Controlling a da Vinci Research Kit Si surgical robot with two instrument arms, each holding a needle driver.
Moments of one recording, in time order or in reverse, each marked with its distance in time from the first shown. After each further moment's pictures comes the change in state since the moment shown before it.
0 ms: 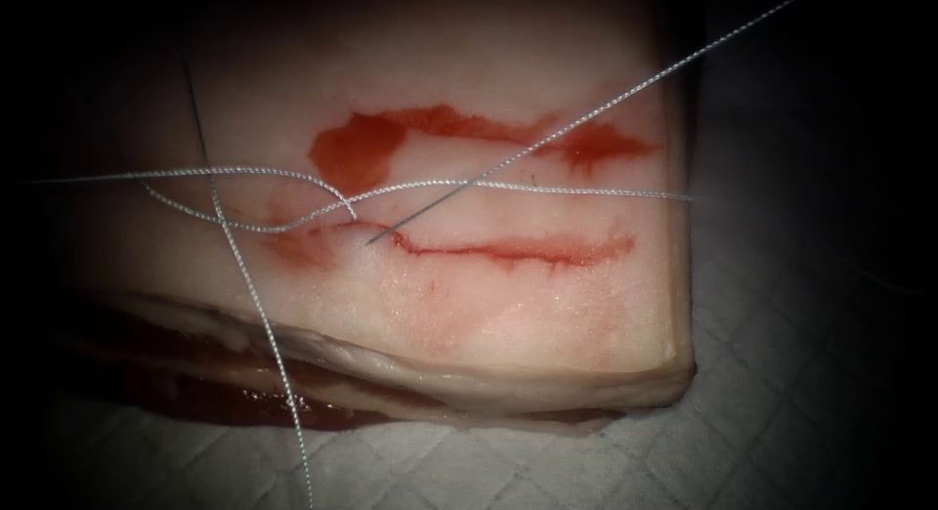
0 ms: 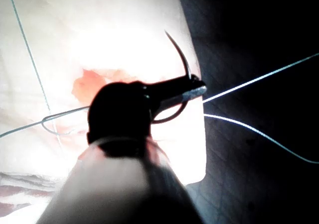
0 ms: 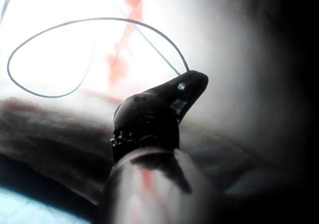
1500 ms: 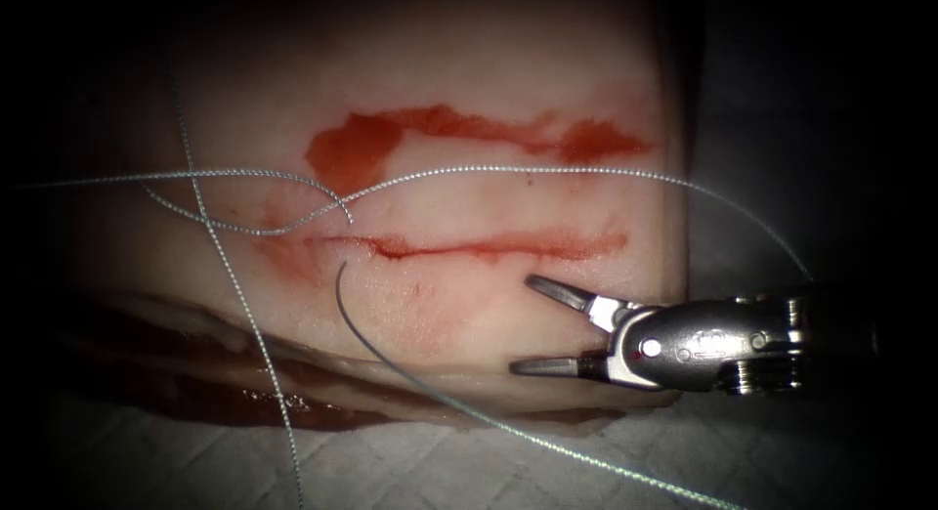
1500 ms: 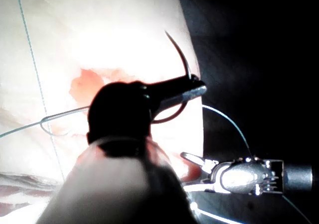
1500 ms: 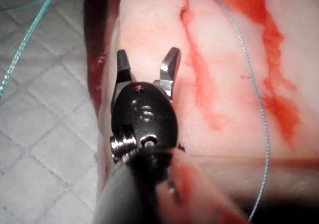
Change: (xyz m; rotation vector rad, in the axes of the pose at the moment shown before) right arm -0.001 0.031 0.007 -0.492 0.023 0.392; left arm 0.000 0.000 0.000 0.000 -0.001 0.002
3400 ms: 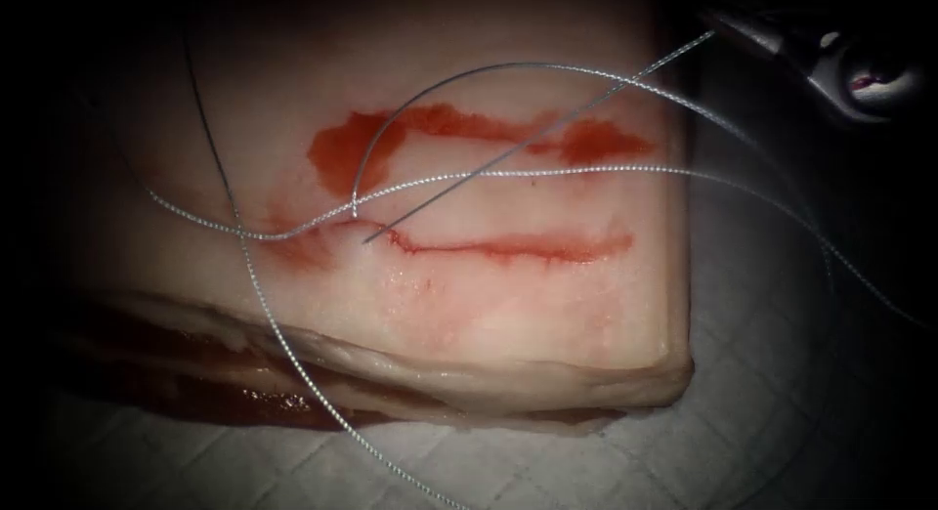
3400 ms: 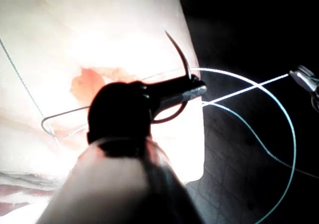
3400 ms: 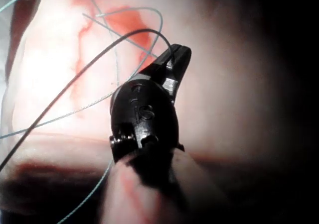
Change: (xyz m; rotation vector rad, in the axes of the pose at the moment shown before) right arm -0.012 -0.018 -0.014 0.374 -0.193 -0.178; left arm 0.000 0.000 0.000 0.000 0.000 0.000
